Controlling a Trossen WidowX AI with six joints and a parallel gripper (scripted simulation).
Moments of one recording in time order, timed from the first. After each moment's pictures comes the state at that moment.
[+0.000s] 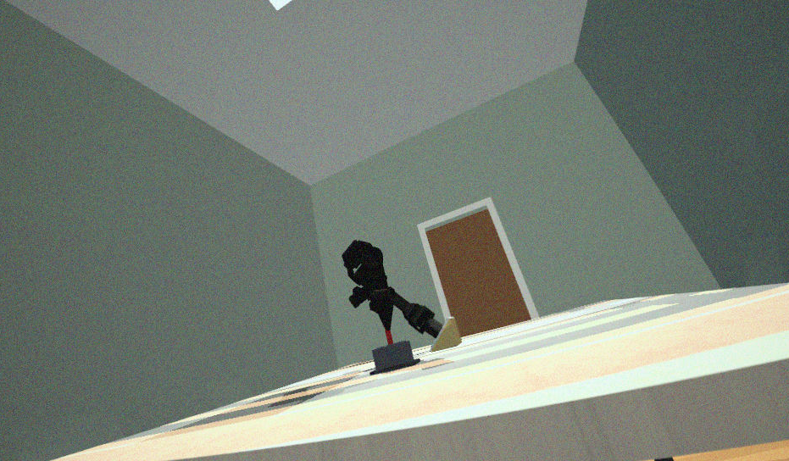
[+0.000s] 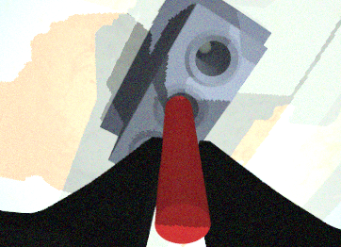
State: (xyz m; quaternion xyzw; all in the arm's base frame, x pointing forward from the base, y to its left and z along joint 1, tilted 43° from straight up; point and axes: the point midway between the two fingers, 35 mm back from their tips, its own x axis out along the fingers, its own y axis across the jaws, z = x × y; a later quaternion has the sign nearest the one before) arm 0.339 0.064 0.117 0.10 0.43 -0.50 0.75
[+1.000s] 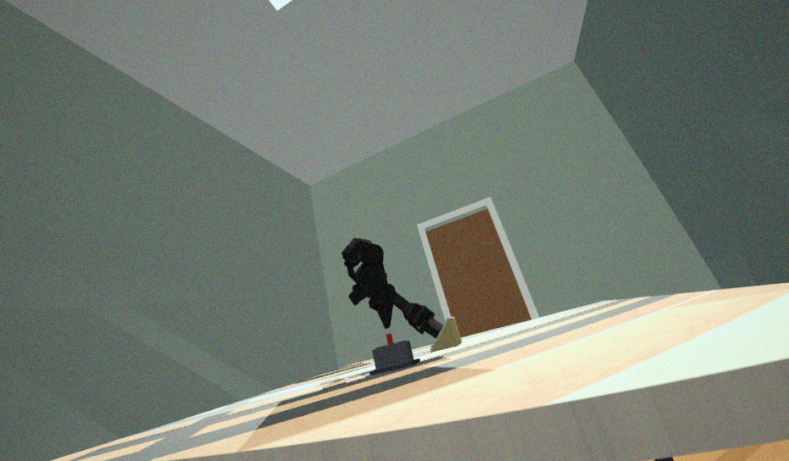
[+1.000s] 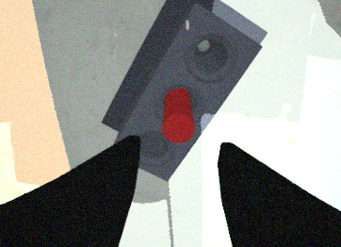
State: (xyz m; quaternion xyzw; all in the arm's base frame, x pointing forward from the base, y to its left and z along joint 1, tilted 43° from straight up) arm 0.338 0.069 0.122 0.09 0.43 -0.50 0.75
